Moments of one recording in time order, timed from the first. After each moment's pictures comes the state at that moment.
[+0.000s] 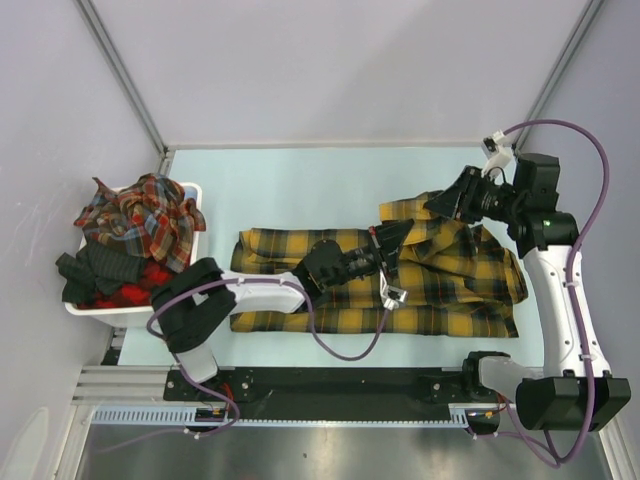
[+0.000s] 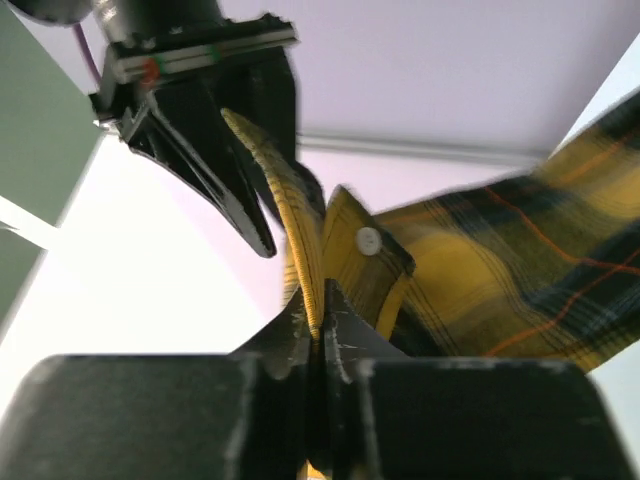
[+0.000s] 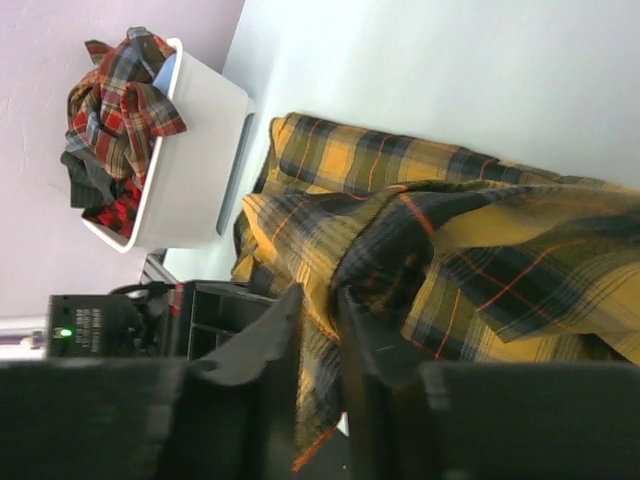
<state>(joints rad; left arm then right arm) -1.04 1.75 0.91 1.07 0.26 1.55 -0.01 1.12 1.27 -0.65 -0.76 0.39</state>
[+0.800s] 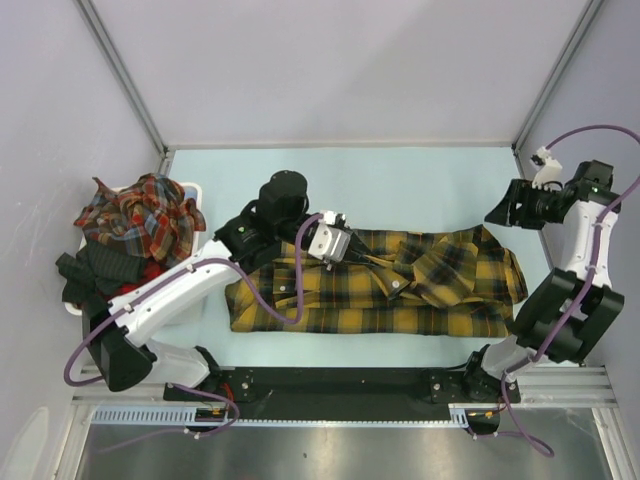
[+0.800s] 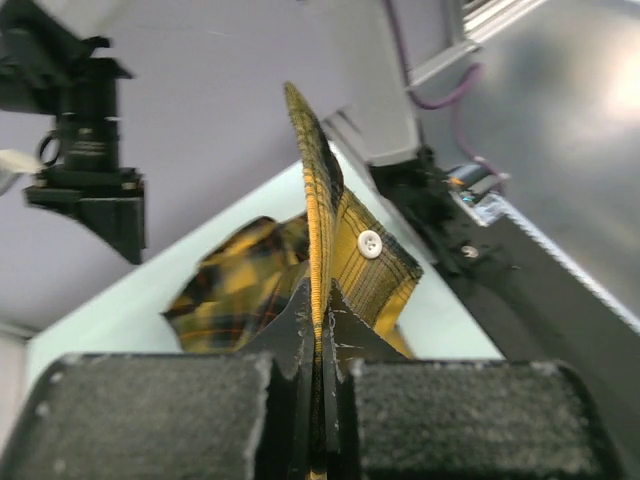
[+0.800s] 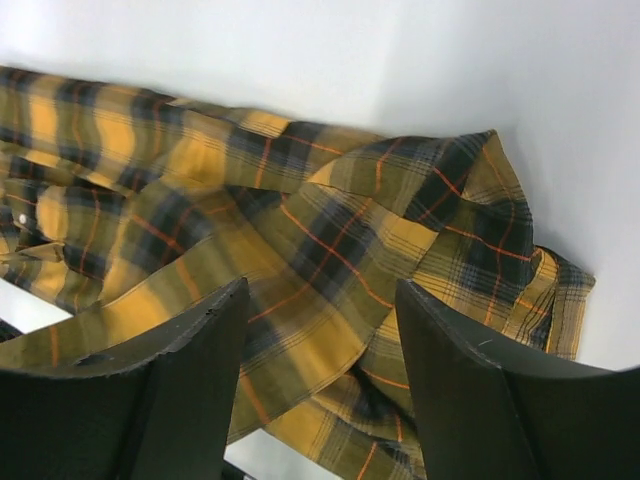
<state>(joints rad) -0.86 1.34 1.30 -0.13 1.09 0.58 -0.50 1.52 1.39 -0.93 -0.78 -0.35</state>
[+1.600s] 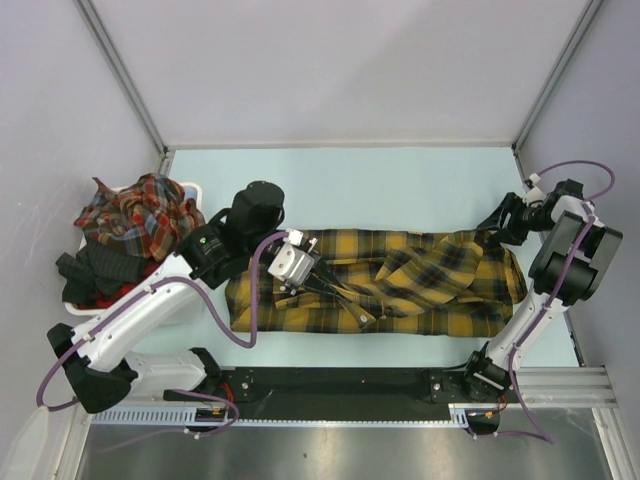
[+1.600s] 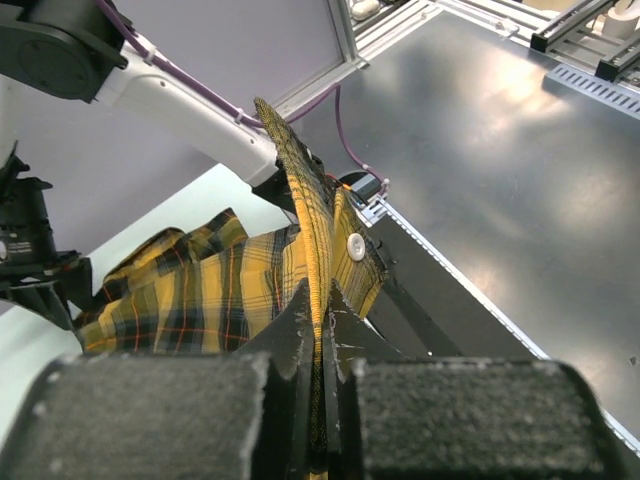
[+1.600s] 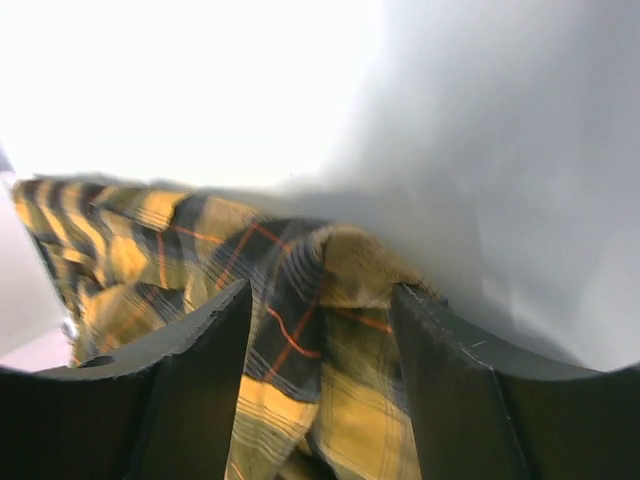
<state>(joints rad) -0.85 1.18 1.32 -0.54 1.24 0.68 -0.52 2.02 1.44 -0.71 -0.76 -0.08</state>
